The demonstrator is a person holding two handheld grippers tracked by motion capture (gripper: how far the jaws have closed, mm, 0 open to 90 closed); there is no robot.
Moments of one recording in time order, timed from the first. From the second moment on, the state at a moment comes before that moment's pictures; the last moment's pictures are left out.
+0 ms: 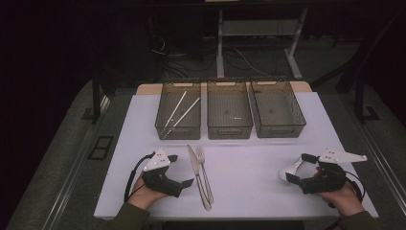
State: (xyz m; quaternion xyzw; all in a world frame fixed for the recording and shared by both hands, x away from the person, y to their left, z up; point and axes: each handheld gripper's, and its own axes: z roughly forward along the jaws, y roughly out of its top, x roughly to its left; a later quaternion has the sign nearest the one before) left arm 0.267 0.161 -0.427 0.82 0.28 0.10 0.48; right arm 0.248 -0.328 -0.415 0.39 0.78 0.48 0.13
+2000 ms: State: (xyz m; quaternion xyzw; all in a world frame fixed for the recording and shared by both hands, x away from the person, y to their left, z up) left arm 0.269 0.156 -0.434 0.84 0.27 0.10 0.47; right arm 0.312 -0.359 -0.441 0.47 0.83 0.29 0.12
